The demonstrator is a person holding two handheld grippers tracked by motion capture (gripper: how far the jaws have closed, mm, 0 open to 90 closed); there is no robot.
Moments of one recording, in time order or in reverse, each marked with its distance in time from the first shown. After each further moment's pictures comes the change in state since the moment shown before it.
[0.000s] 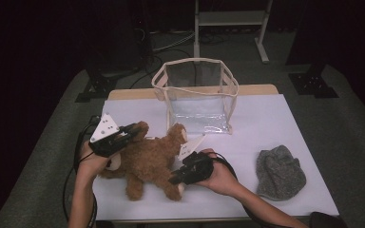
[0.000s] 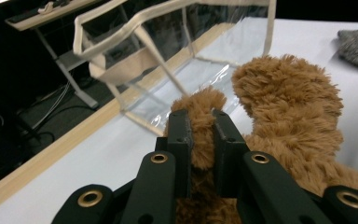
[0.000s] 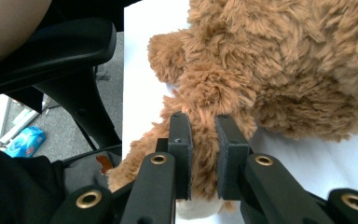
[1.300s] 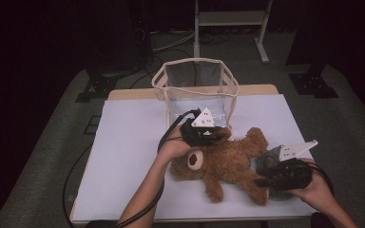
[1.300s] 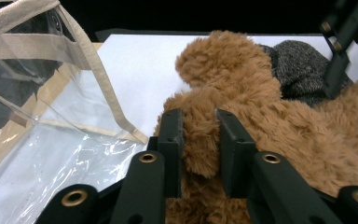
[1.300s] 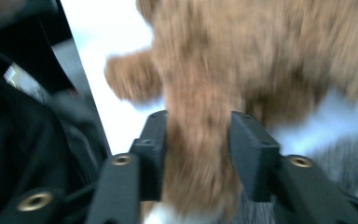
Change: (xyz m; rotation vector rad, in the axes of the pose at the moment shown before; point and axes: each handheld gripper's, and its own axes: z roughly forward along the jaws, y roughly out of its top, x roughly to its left) left arm -0.108 0.085 0.173 0.058 -0.438 0.156; right arm -0.005 -0.158 -0.181 -0.078 -0.227 0.251
